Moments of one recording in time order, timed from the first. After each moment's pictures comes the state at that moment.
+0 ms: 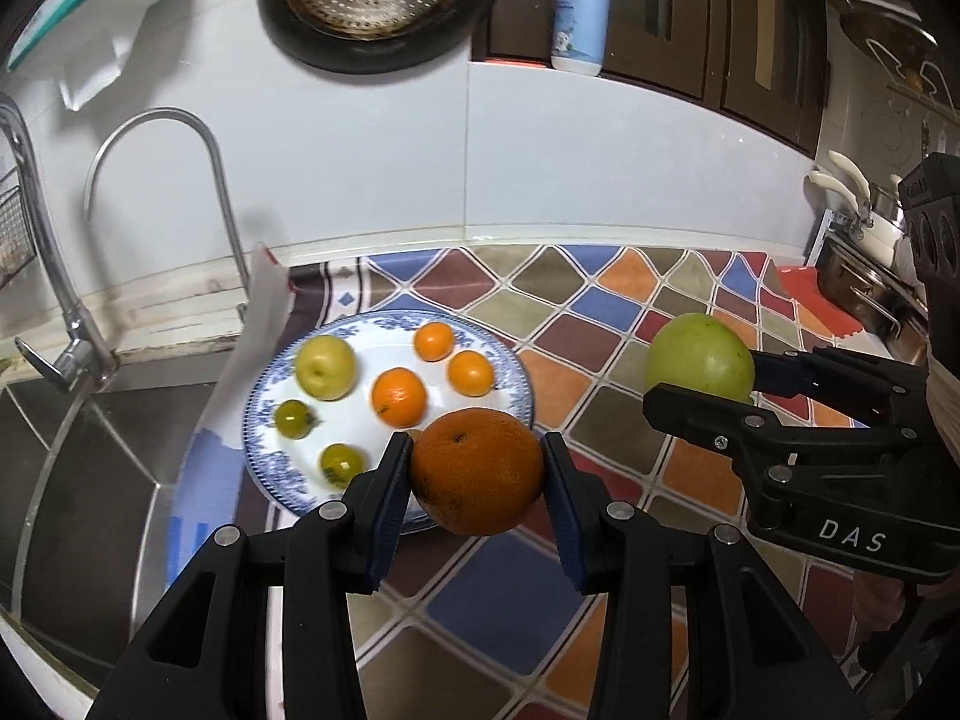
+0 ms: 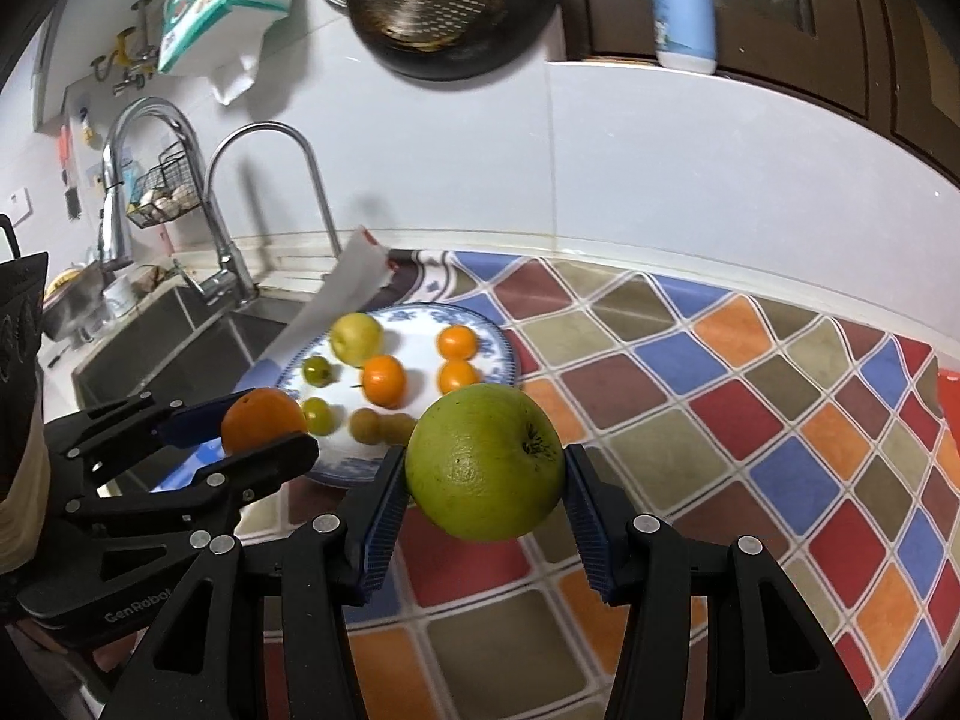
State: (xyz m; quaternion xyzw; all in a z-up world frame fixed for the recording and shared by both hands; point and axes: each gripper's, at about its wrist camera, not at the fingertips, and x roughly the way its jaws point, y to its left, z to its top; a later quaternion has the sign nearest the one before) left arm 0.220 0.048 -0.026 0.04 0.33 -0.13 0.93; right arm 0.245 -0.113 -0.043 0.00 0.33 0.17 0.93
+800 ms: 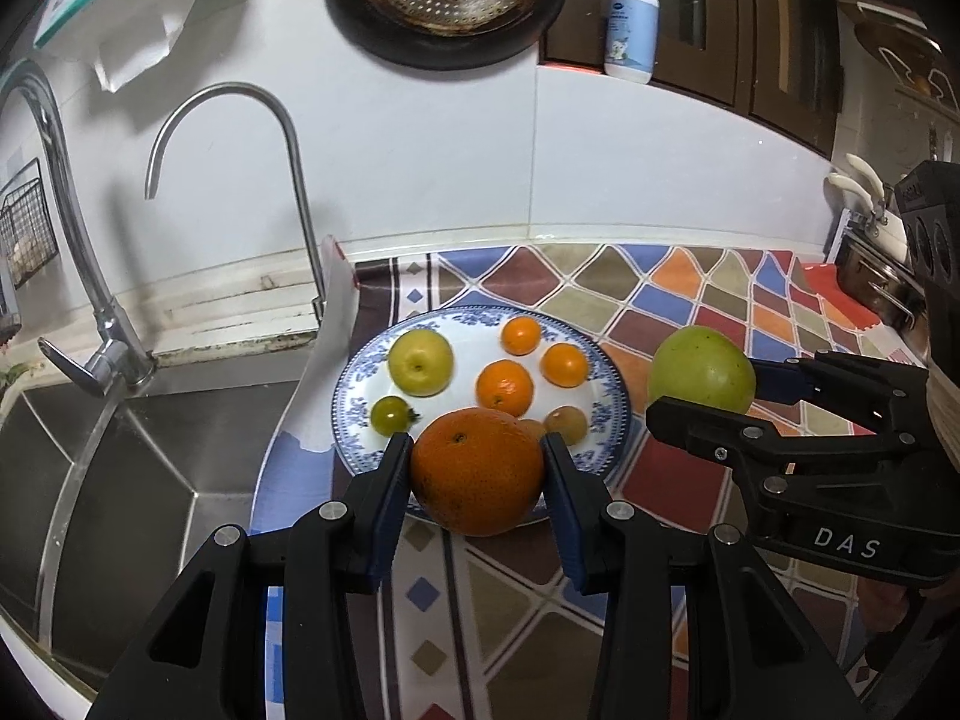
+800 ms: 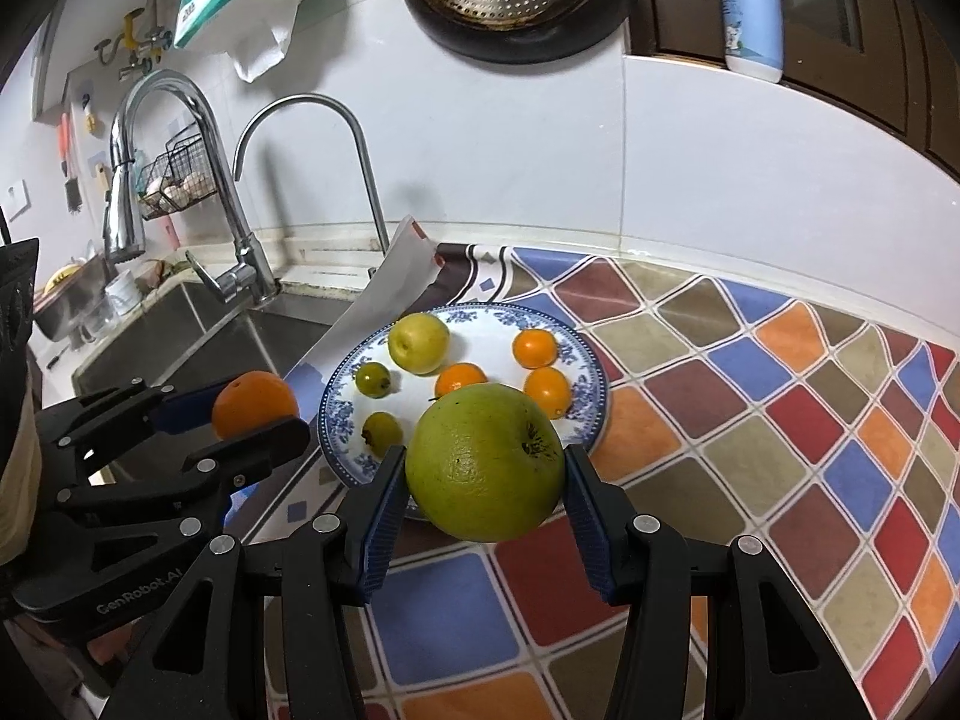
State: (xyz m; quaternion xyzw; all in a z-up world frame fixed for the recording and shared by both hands) left arm 0.234 0.115 -0.031 0.05 0.33 -0.12 0.93; right arm 0.256 -0.045 -0.052 0.00 0.34 0.17 0.92
